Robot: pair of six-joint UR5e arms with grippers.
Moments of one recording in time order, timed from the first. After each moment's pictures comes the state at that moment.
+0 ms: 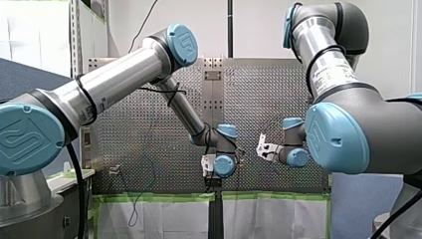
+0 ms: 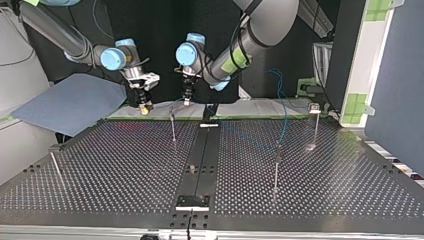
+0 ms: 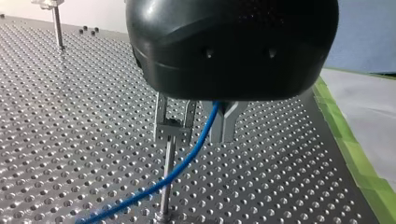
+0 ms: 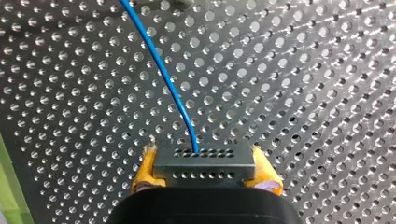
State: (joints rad) left arm -0.75 -2.54 -1.42 -2.44 -2.08 -1.68; right arm 1.82 -0.80 1.81 -0.95 1.24 1.81
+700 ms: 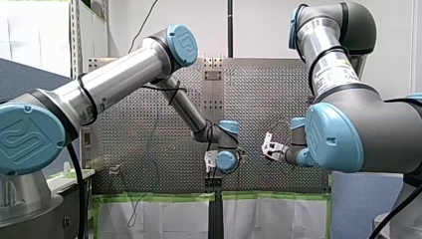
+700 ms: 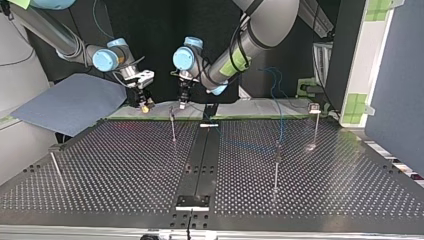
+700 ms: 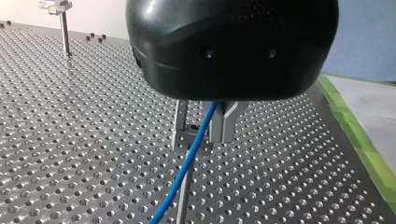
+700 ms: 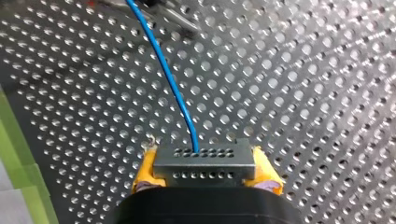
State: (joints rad) left arm -0.75 -2.54 -1.37 -2.48 -2.04 -1.69; right arm 1.76 -0.80 1.81 -0.91 1.04 1.90
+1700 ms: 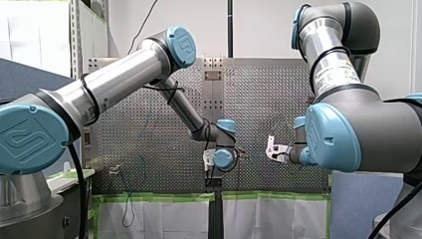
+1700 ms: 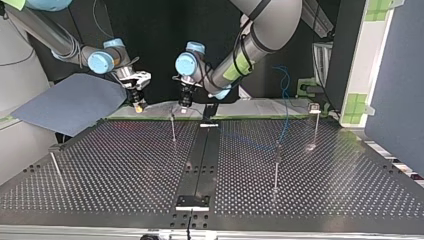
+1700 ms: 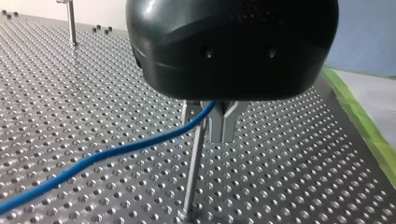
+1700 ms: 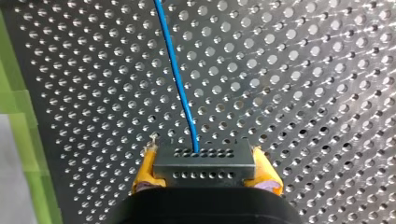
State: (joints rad) left arm -0.72 -2.54 -1.35 -2.50 -2.00 -1.69; right arm 1.73 -0.80 1.79 -0.84 1.12 1.74
